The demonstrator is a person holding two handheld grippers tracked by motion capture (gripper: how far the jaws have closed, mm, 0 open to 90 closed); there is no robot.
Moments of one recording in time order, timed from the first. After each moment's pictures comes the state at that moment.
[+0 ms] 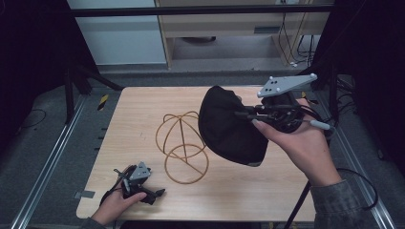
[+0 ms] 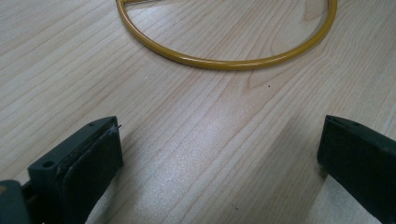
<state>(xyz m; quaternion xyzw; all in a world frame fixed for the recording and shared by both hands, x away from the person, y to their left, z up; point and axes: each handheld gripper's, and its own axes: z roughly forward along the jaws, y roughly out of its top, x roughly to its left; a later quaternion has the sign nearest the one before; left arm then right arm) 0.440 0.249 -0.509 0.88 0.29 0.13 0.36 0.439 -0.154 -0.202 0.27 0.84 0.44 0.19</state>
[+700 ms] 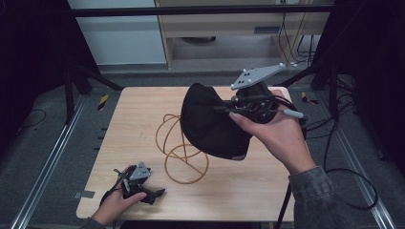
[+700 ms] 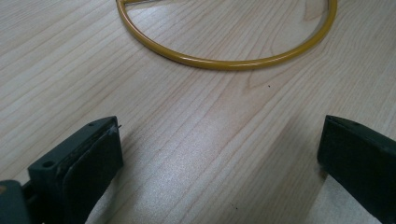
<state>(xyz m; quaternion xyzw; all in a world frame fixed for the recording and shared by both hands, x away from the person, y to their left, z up) 0.440 0.249 -0.509 0.88 0.29 0.13 0.36 0.457 -0.113 -0.196 0.25 0.85 0.44 0.18</state>
